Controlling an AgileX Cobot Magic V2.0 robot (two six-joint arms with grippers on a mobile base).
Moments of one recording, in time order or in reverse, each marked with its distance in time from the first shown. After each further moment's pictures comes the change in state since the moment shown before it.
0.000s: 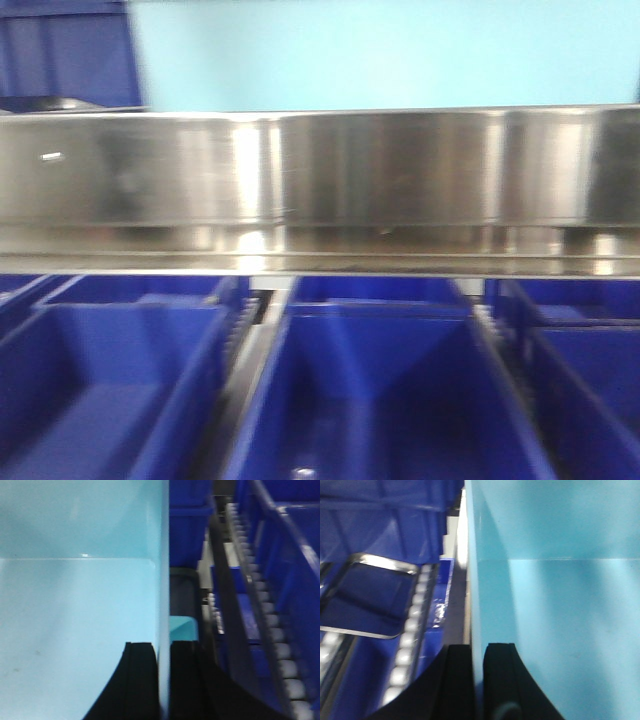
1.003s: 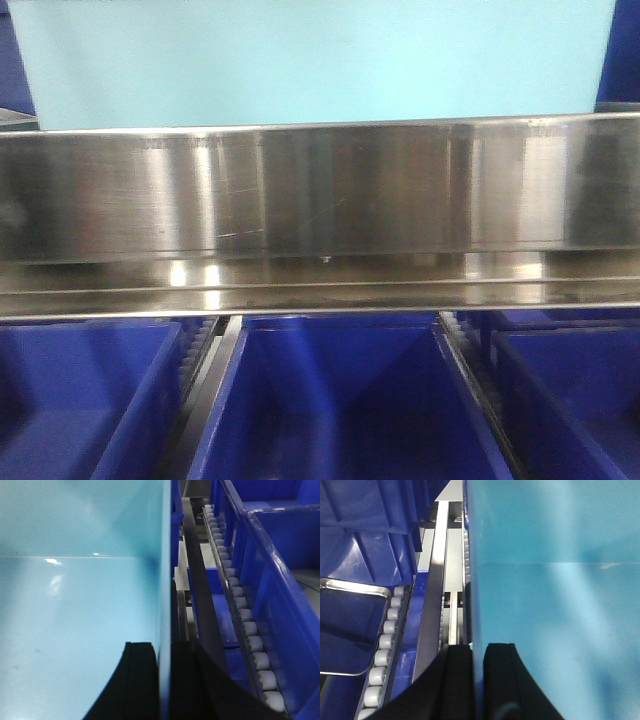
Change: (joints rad) left arm 0.000 0.000 0.000 0.010 -0.010 0.000; right arm 0.000 0.000 0.000 0.002 0.000 0.000
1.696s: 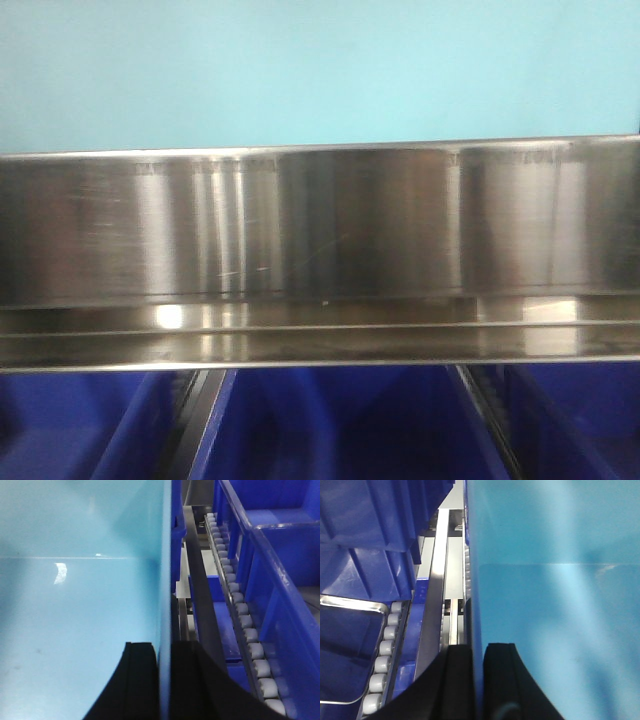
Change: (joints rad) left arm 0.000 0.000 0.000 0.004 -0.004 0.000; right arm 0.000 0.000 0.000 0.000 -0.006 0.000
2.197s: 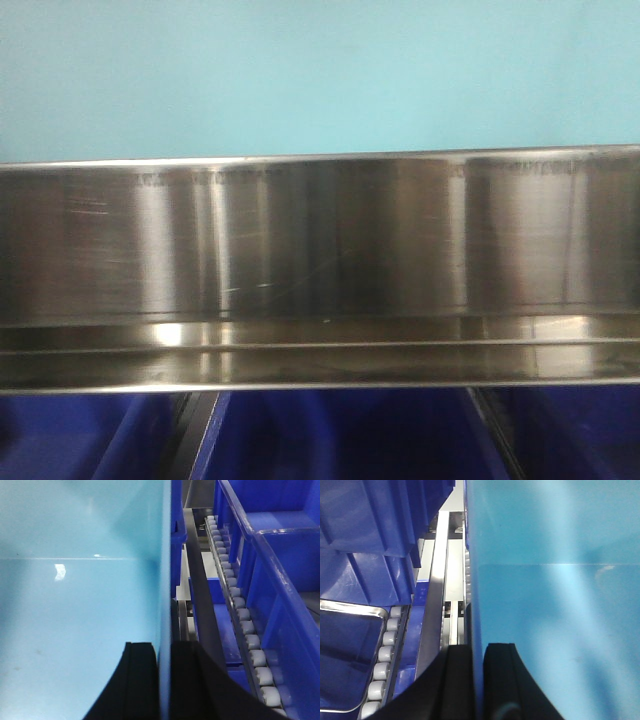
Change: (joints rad) left arm 0.000 0.000 0.000 0.000 0.000 0.000; right arm 0.000 0.000 0.000 -0.002 0.000 0.000
